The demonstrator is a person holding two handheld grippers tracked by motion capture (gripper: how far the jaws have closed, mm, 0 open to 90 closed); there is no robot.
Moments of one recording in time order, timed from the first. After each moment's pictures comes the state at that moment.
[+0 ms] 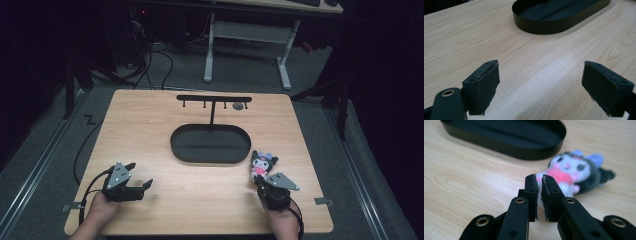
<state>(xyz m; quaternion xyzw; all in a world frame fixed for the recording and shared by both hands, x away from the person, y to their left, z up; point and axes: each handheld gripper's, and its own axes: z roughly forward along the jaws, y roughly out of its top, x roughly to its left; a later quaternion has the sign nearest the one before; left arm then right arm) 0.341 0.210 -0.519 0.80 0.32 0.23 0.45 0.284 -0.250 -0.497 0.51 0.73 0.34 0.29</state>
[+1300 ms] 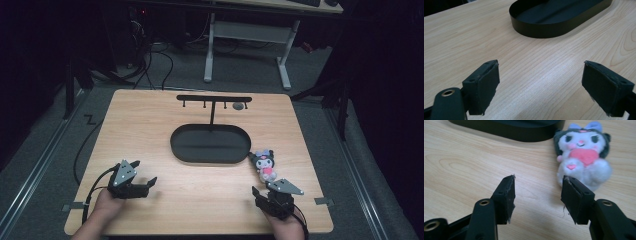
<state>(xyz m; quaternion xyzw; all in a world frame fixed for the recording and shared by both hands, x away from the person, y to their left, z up) 0.349 0.199 -0.521 0.80 0.32 0.23 0.44 0.269 -0.259 -0.501 0.53 0.73 0.34 0.25</state>
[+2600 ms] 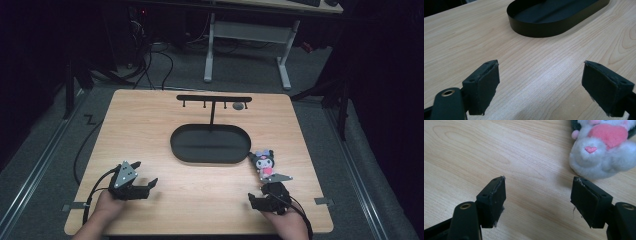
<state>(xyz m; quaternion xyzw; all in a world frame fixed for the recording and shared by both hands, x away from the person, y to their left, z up) 0.346 0.197 -0.523 0.81 0.32 0.23 0.45 0.287 -0.252 -0.490 0.54 0.79 0.23 0.17</state>
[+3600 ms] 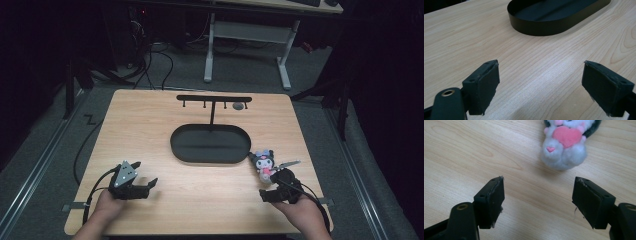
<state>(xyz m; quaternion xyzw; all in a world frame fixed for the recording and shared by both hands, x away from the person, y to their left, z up) 0.348 0.198 -0.525 0.81 0.32 0.23 0.44 0.304 -0.270 -0.448 0.56 0.80 0.15 0.13</state>
